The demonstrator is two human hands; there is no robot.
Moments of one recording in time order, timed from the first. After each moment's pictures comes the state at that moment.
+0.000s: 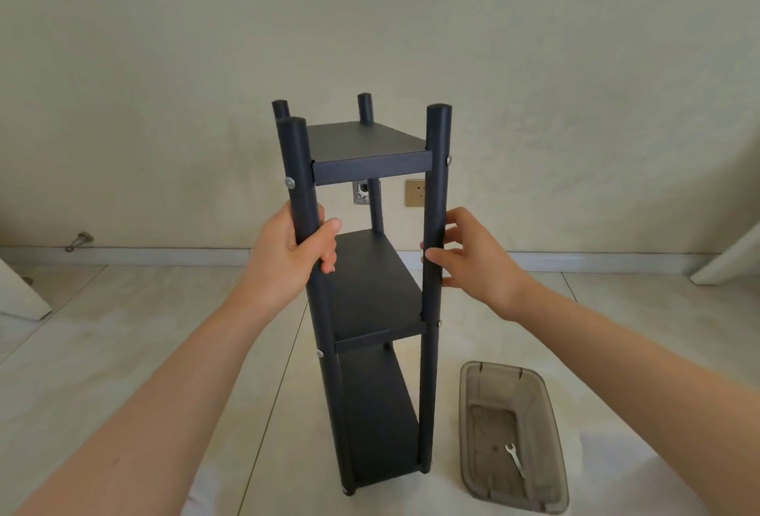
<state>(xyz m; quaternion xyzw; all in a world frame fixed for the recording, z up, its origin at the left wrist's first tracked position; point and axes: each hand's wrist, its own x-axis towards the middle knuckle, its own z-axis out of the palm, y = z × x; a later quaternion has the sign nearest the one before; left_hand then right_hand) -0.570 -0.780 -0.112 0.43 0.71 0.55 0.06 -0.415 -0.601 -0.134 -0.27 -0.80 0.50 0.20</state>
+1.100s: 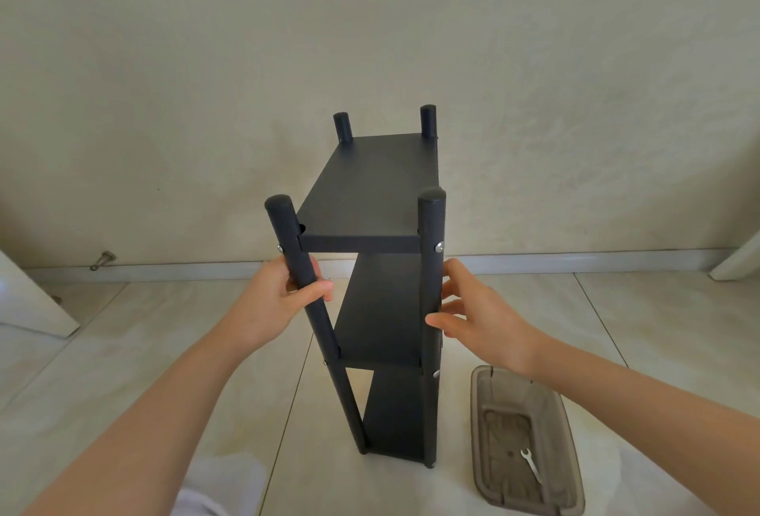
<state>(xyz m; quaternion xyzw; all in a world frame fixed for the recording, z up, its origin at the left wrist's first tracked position) -0.585 -0.807 -0.131 0.43 0.80 0.41 0.12 -0.375 -0.633 -0.152 -0.22 -0.87 0.42 0.13</state>
